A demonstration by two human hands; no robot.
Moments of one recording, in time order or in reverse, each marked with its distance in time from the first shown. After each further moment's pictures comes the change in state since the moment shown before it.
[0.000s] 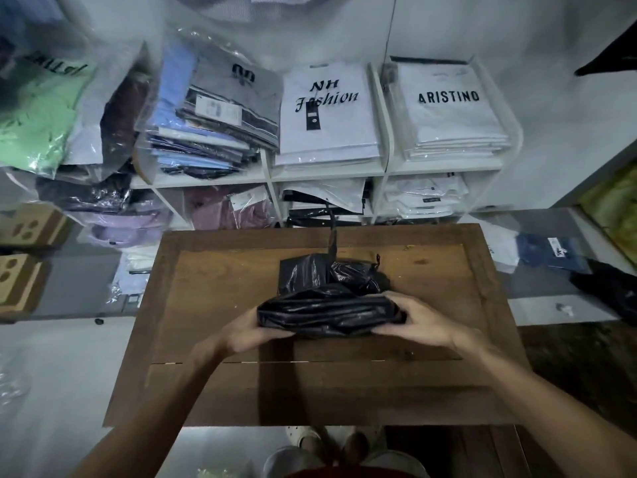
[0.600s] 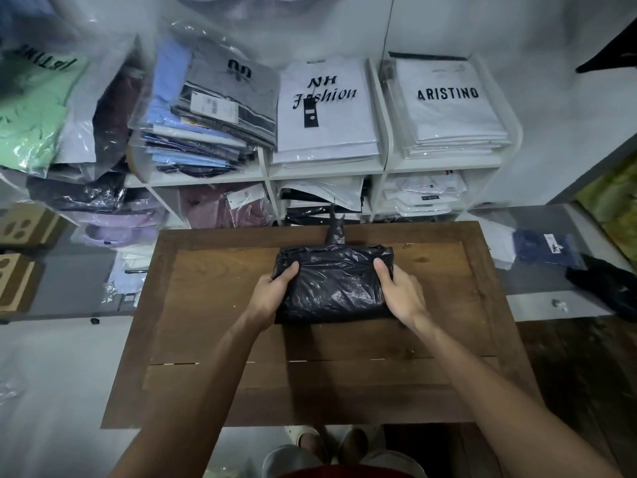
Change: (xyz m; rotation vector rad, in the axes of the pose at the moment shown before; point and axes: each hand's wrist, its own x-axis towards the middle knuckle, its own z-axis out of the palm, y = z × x) left_hand 0.074 0.030 0.021 -0.526 0.503 -0.222; right_hand 0.047 -0.021 0.015 0.064 0.626 0.354
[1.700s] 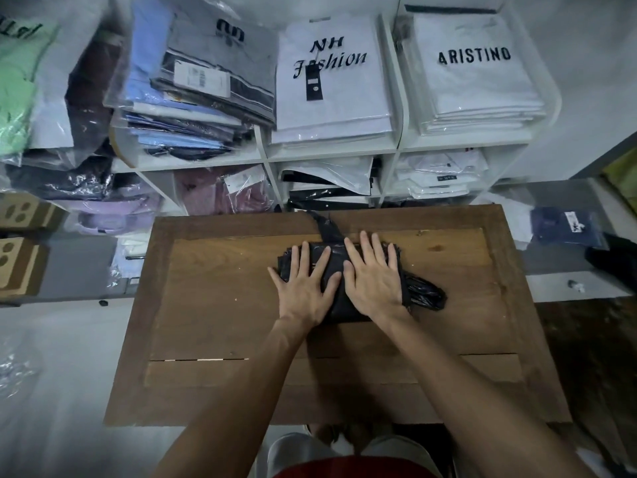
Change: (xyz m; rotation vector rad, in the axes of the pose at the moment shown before) left_hand 0.041 -0.051 0.042 1.388 0.170 0.464; right_hand 0.042 0.003 0.084 -0.740 0.054 -0.327
